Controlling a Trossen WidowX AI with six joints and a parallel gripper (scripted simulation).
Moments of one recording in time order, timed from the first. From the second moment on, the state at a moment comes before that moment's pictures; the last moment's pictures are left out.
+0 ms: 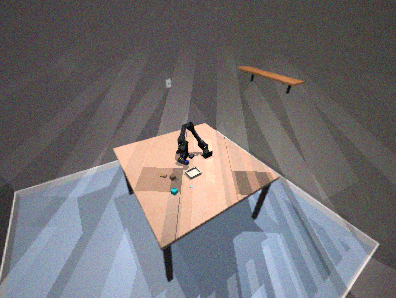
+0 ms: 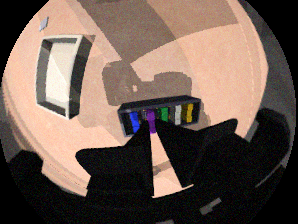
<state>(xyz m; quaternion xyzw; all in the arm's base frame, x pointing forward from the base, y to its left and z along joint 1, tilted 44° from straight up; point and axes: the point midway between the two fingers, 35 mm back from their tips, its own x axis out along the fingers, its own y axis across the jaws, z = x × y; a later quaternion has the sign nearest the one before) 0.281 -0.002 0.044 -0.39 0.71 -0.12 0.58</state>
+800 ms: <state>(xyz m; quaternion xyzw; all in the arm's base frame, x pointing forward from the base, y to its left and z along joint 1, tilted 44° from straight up) 0.281 0.006 0.053 -0.39 0.71 -0.12 0.58</state>
